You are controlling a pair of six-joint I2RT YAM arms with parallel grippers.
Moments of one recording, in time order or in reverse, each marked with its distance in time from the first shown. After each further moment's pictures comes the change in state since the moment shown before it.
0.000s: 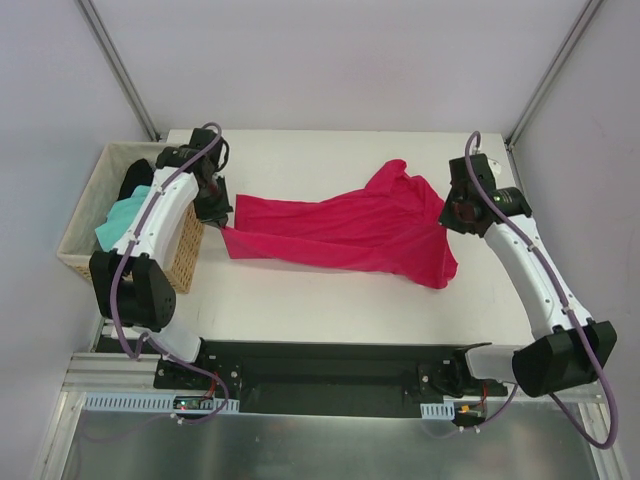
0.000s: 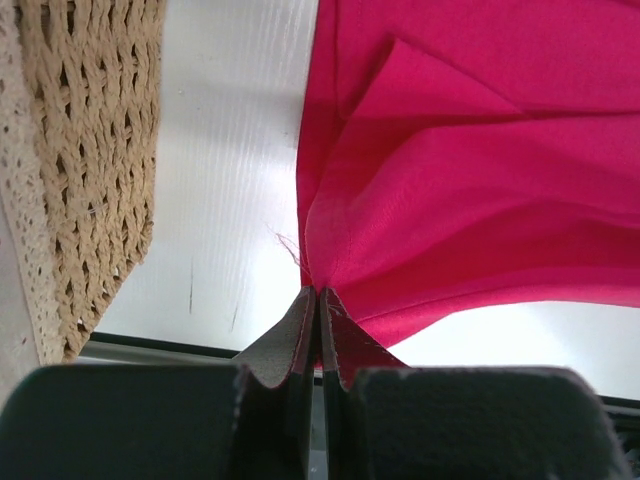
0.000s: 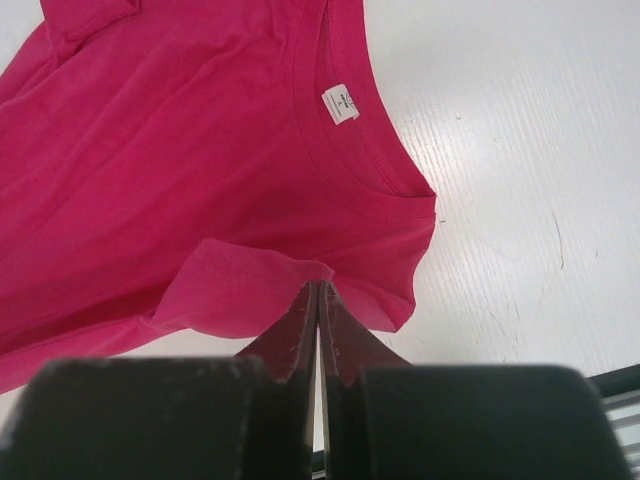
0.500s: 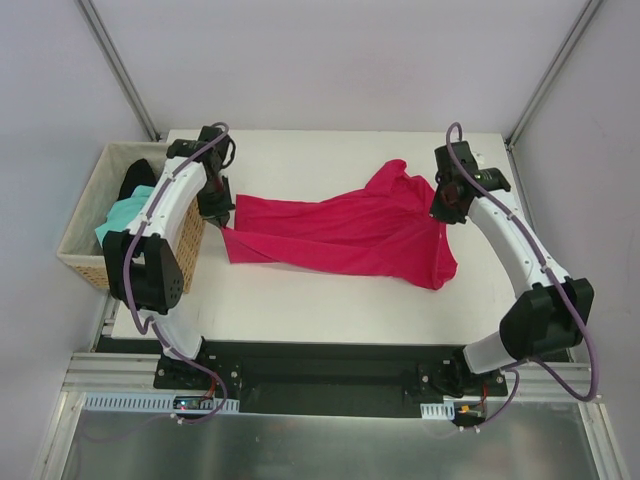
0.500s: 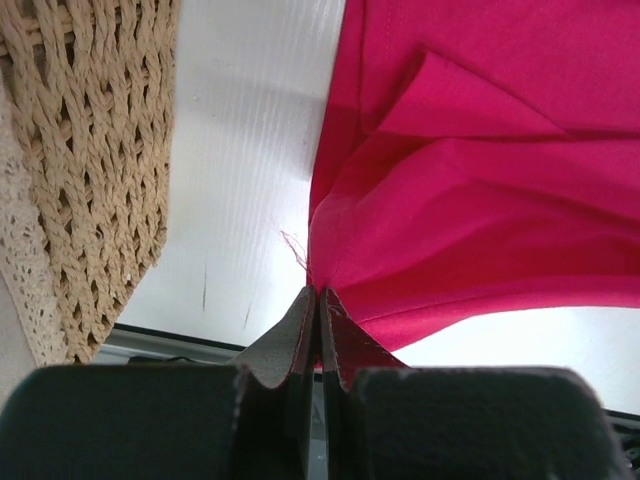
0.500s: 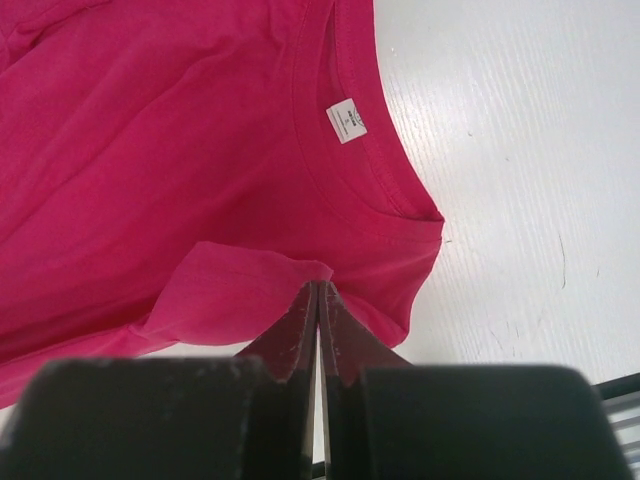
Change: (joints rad) left arm 0.000 0.131 0.072 -0.048 -0.041 0.000; right arm -0.003 0.199 0.095 -0.001 0.001 -0.032
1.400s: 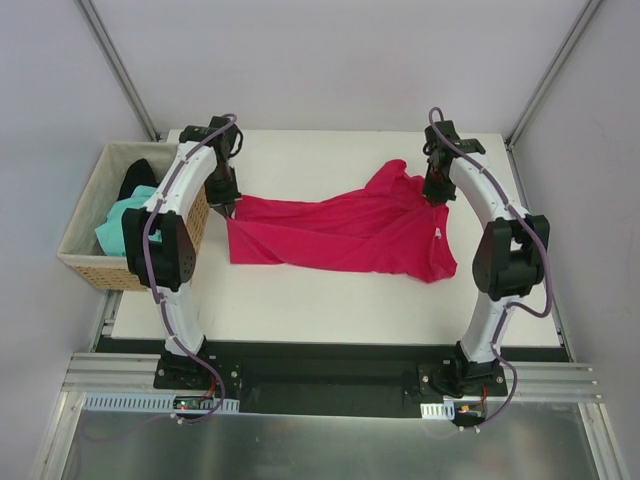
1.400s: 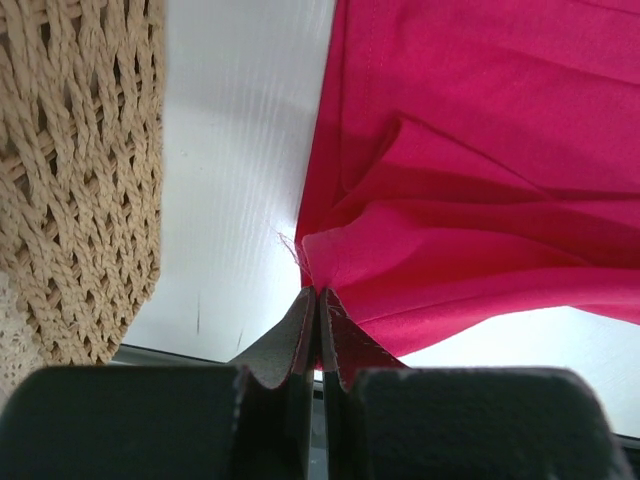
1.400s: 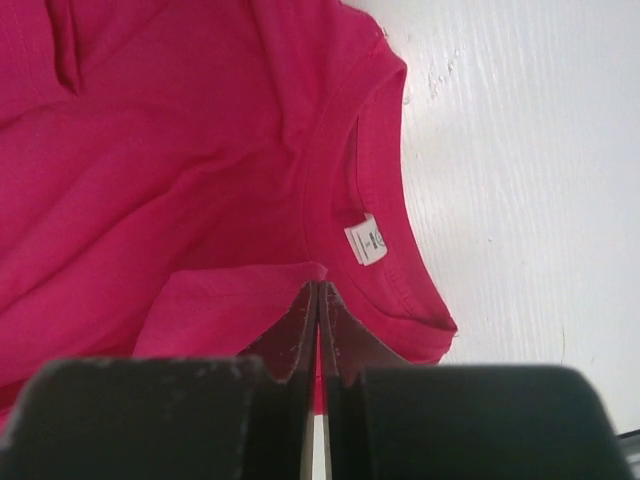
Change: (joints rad) left arm 0.000 0.201 0.198 -0.051 -0.011 0.001; right arm -0.073 0.418 0.294 -0.007 -0.031 -0.117
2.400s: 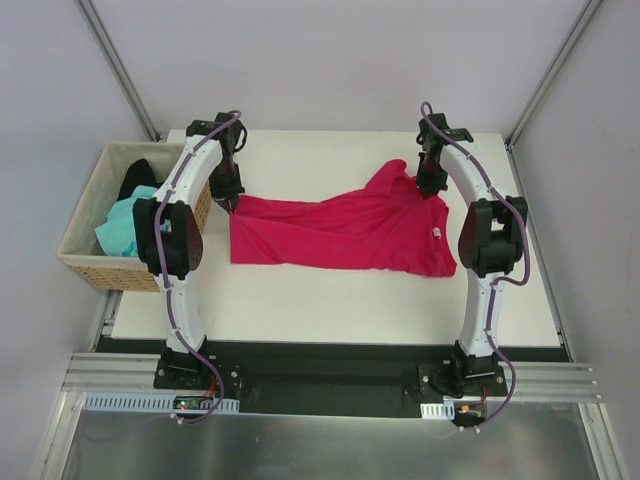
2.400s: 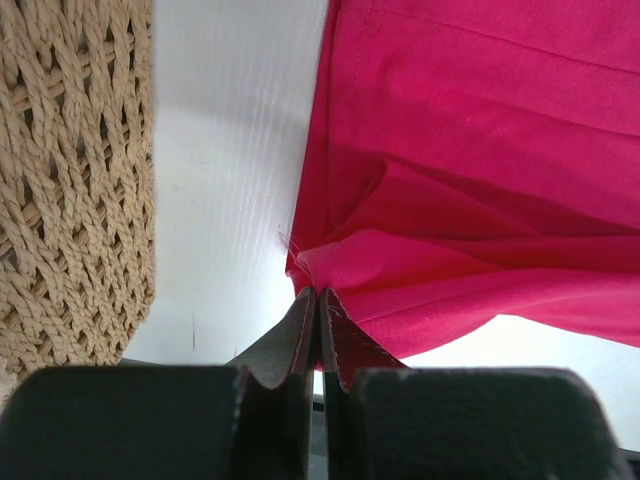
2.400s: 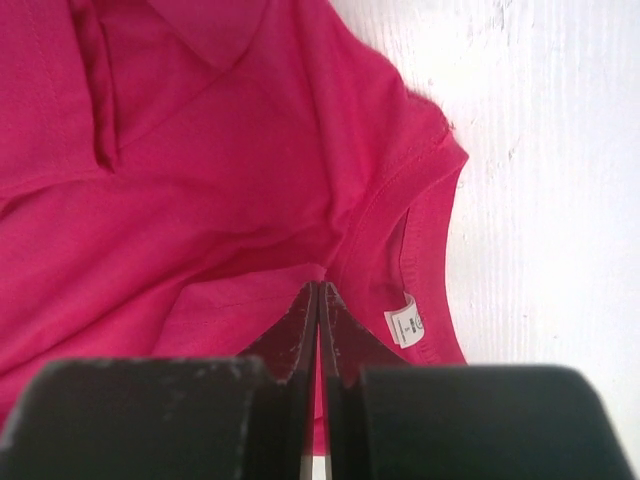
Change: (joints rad) left arm 0.003 0.129 0.133 -0.032 0.000 0.003; right arm -0.020 0.266 0.264 -0.045 -0.066 -0.061
